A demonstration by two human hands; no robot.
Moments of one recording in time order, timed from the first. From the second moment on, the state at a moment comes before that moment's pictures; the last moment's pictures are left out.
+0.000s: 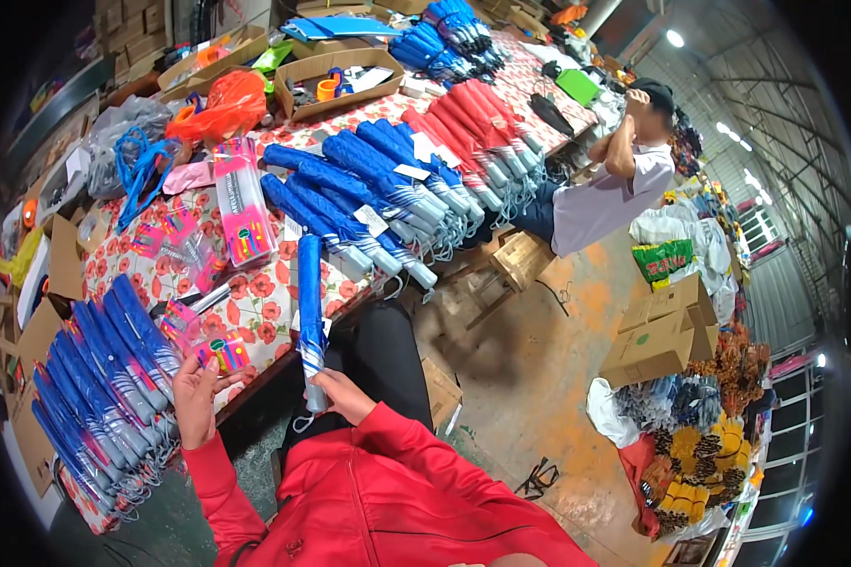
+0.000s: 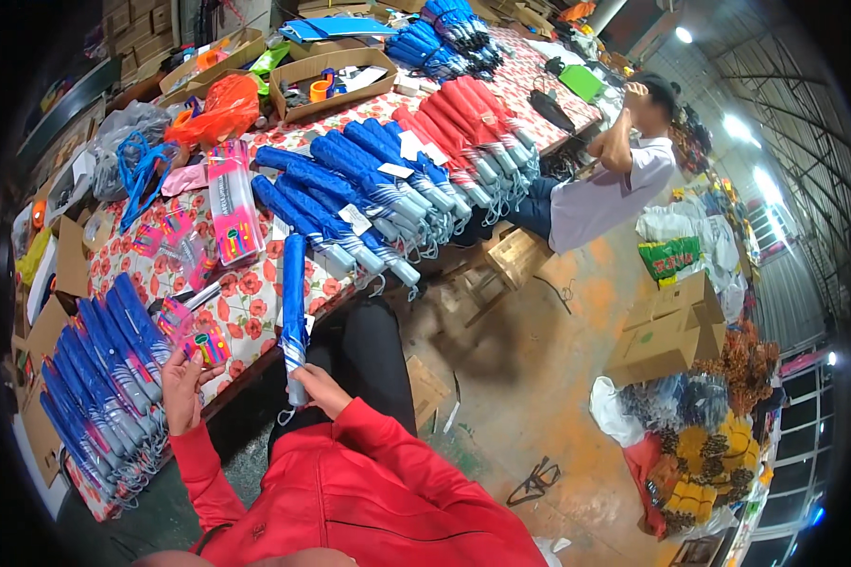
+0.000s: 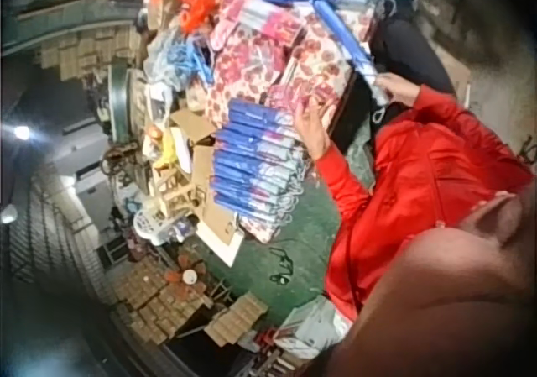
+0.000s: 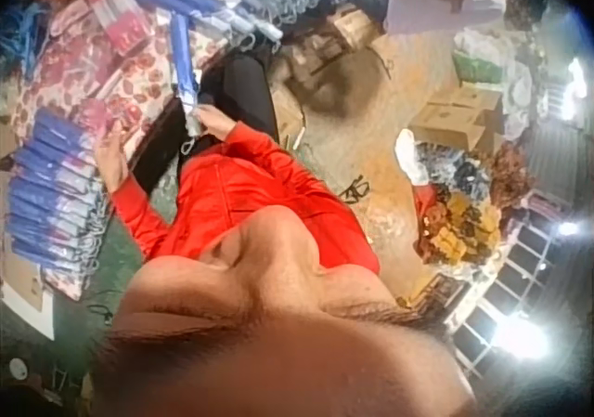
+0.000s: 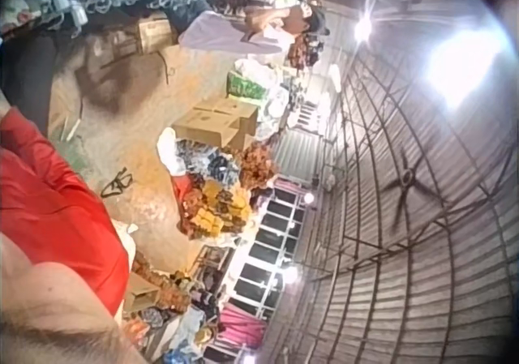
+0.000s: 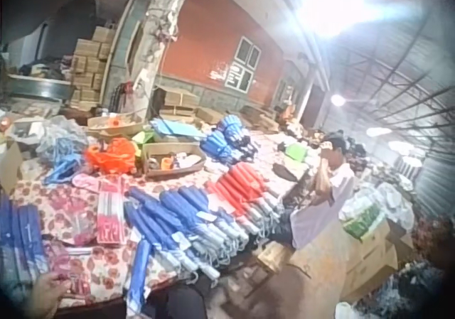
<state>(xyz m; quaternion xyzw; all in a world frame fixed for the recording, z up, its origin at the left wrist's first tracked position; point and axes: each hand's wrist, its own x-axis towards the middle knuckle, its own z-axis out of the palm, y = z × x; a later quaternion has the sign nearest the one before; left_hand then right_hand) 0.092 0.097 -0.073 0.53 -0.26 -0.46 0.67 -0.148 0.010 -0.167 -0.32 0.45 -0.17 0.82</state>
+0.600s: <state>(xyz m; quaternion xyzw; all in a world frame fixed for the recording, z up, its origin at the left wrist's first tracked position) 0.059 -0.010 0.011 0.43 -0.32 -0.43 0.73 -0.303 0.067 -0.051 -0.66 0.51 -0.40 0.38</state>
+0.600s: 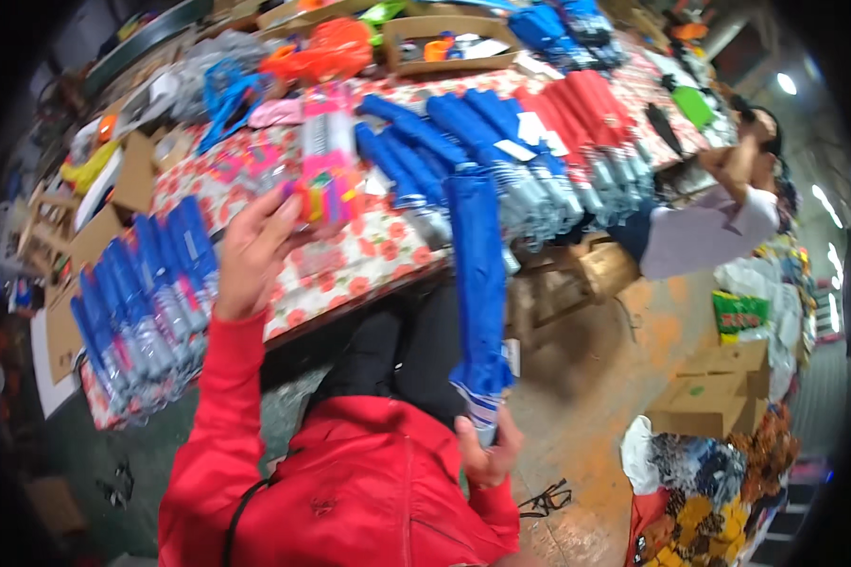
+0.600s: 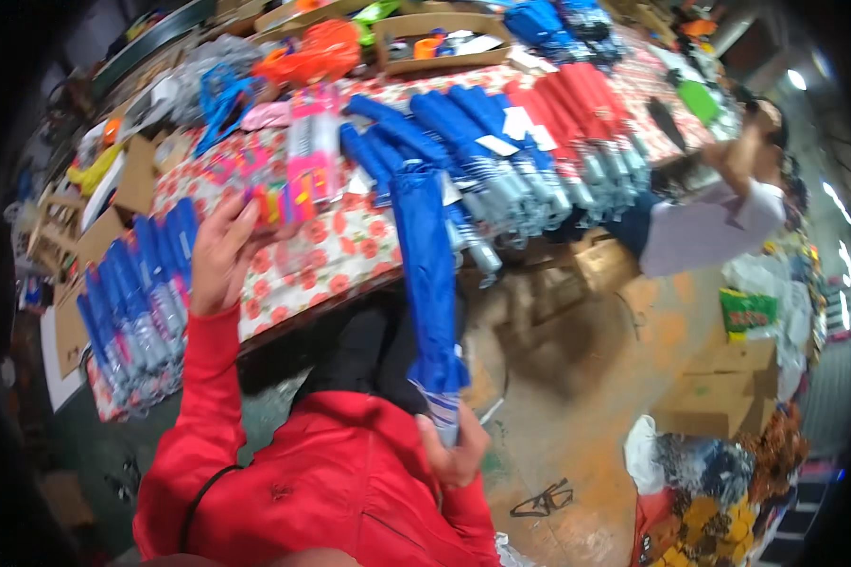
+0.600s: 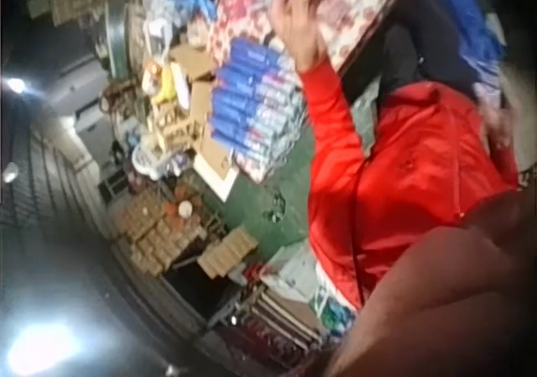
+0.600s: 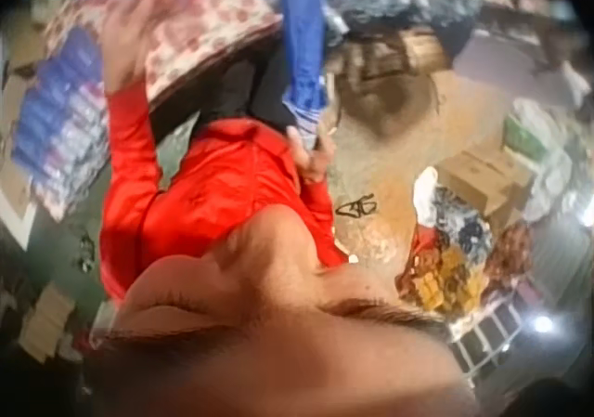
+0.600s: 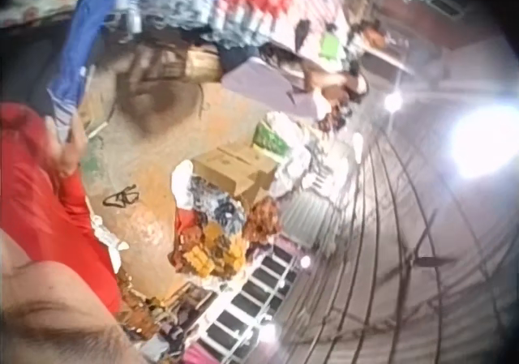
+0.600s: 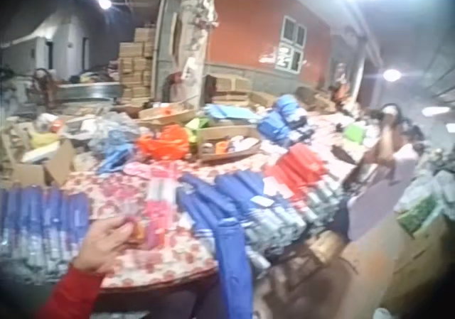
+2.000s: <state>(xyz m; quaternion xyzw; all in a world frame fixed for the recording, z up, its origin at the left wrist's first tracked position) 0.045 -0.010 0.020 0.58 -0.46 -0.26 0.62 -0.285 0.070 -0.061 -0.75 0.43 -0.37 0.33</state>
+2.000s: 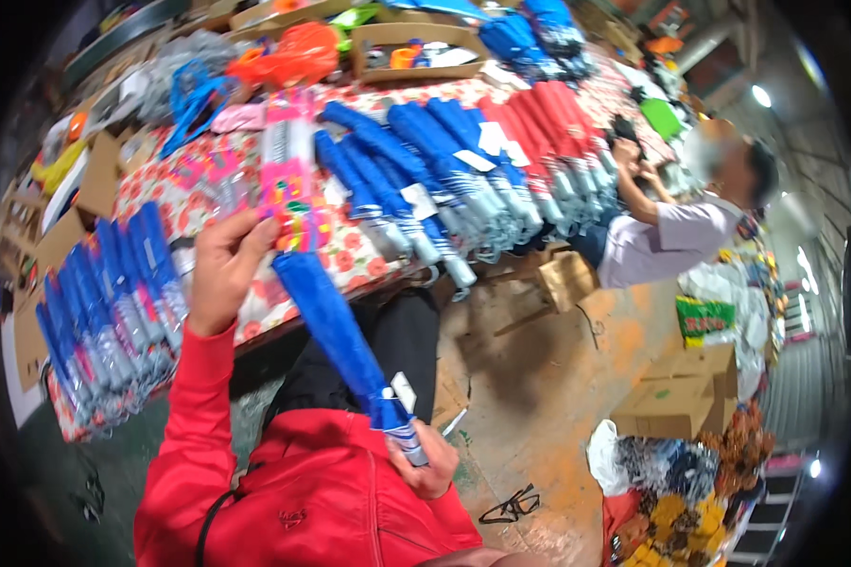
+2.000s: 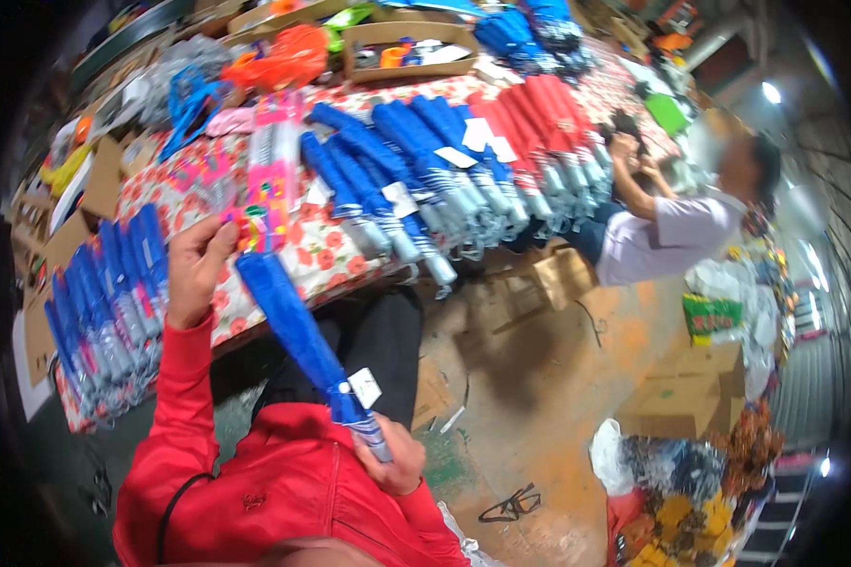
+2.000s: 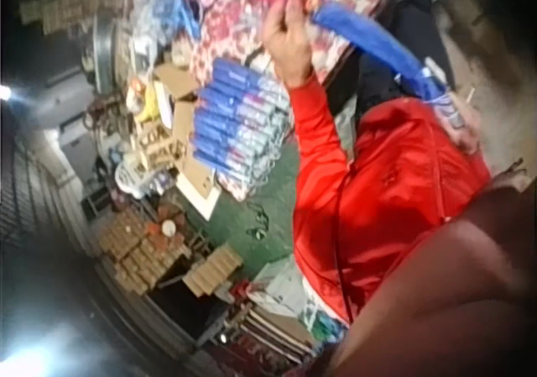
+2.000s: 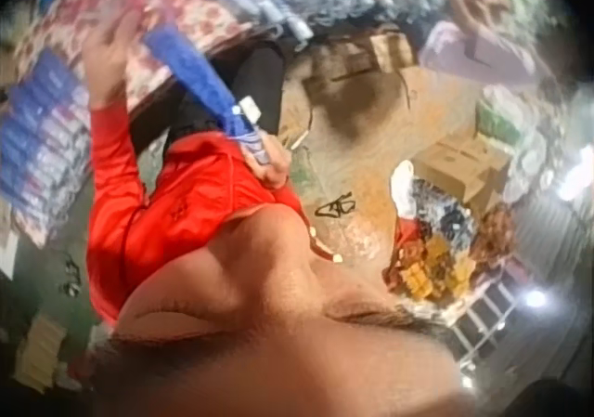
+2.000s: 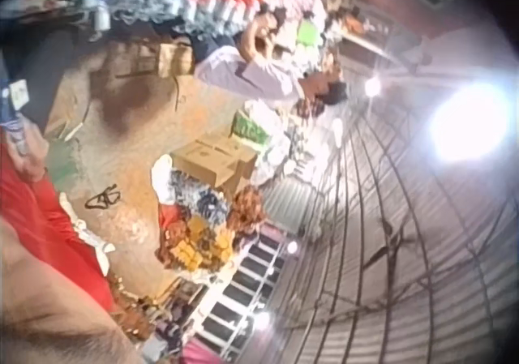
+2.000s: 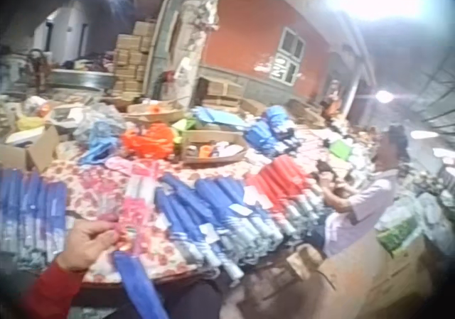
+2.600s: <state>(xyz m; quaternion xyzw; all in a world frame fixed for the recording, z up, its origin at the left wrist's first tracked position) 0.067 -0.010 0.016 0.47 -0.46 -0.39 0.64 -0.281 0.090 -0.049 -0.69 0.44 -0.38 0.44</state>
